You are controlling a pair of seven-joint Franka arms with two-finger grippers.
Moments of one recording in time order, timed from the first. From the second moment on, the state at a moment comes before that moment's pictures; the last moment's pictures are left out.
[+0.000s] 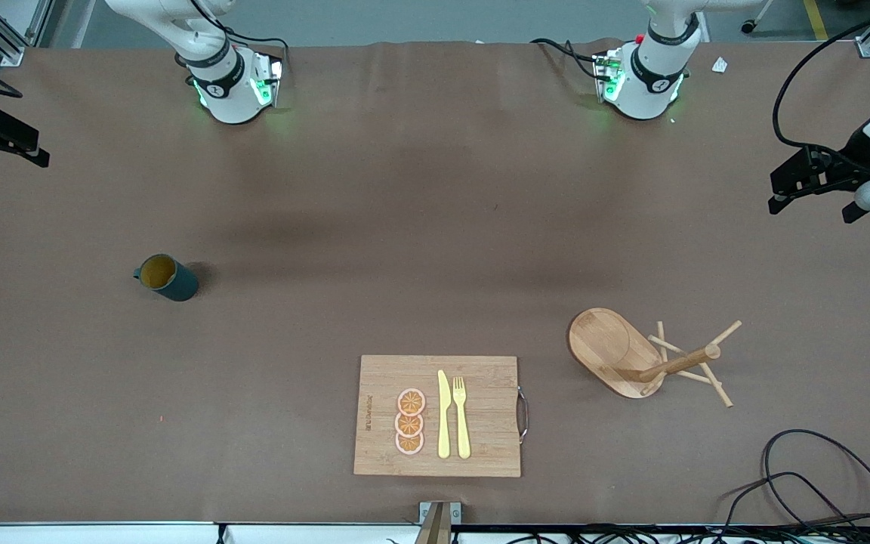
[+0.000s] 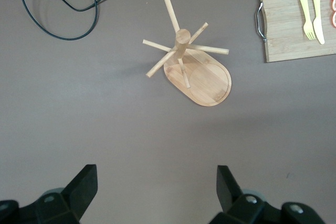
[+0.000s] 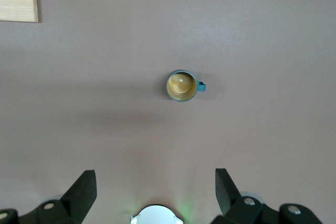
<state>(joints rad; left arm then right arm) -0.03 0.00 -0.06 -1.54 -0.01 1.64 0.07 0.00 -0.06 -0.08 -1.53 0.02 1.39 -0.12</state>
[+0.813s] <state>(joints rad) -0.03 0.00 -0.06 -1.54 -0.01 1.64 0.07 0.00 -0.06 -0.08 -1.53 0.03 1.40 -0.12</state>
